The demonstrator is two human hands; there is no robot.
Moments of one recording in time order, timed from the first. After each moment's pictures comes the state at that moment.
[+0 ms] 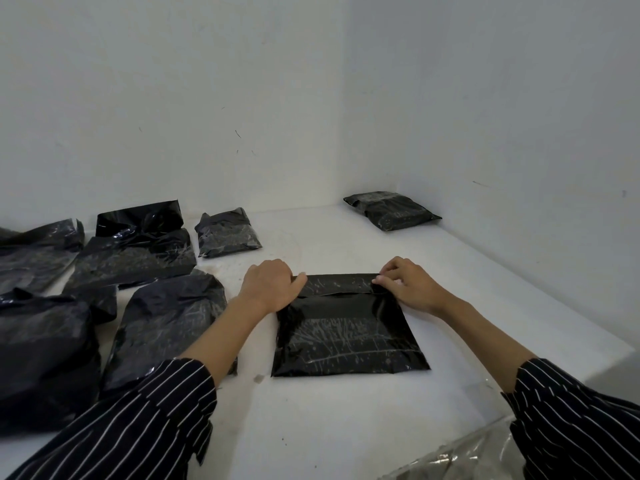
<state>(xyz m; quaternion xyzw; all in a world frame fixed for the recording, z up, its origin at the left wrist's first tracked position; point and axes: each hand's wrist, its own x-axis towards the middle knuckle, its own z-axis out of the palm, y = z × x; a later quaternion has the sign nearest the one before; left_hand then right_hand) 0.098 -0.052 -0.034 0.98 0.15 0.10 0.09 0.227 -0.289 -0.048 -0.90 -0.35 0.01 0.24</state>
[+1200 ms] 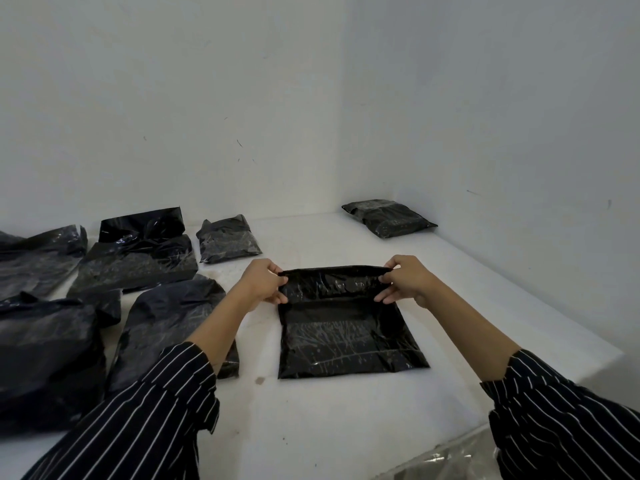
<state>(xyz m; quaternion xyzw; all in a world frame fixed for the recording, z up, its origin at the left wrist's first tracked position) 0.102 -0.033 -0.028 0.78 0.24 0.06 0.57 0.210 -0.269 -0.014 -0.80 -0.10 0.19 0.55</state>
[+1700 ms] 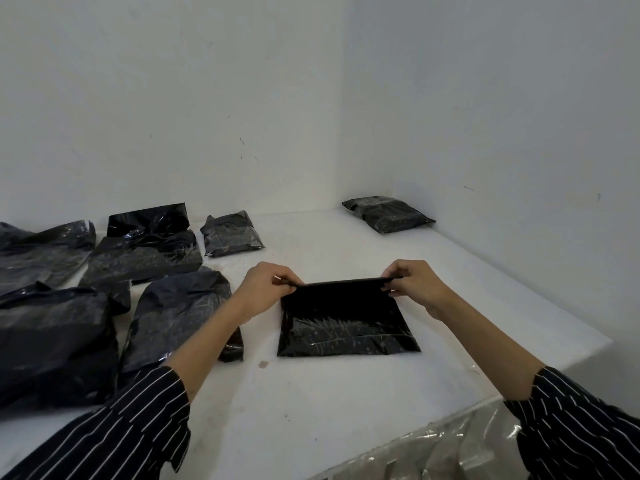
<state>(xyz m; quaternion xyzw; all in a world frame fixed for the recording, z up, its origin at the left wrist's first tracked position) 0.066 -0.042 -0.036 0.88 0.05 0.14 0.44 0.189 -0.295 -0.029 -0.82 -0.21 0.09 0.52</state>
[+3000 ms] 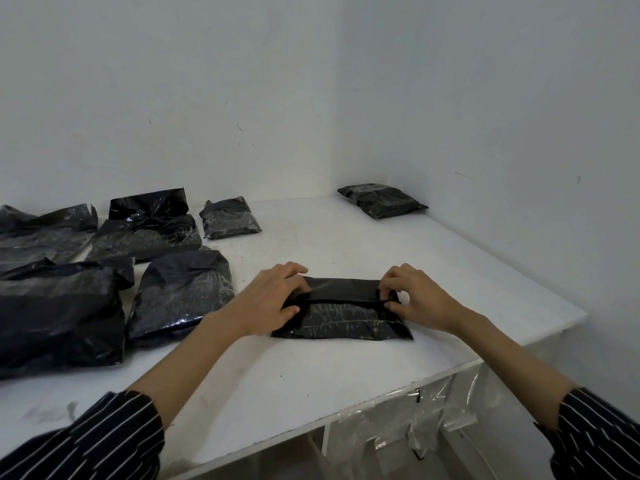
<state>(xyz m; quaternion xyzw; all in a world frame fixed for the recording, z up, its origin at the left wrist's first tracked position) 0.012 -0.079 -0.044 0.98 -0.10 0.13 0.10 0.147 -0.340 -0.047 -0.87 -0.46 -0.05 0.16</state>
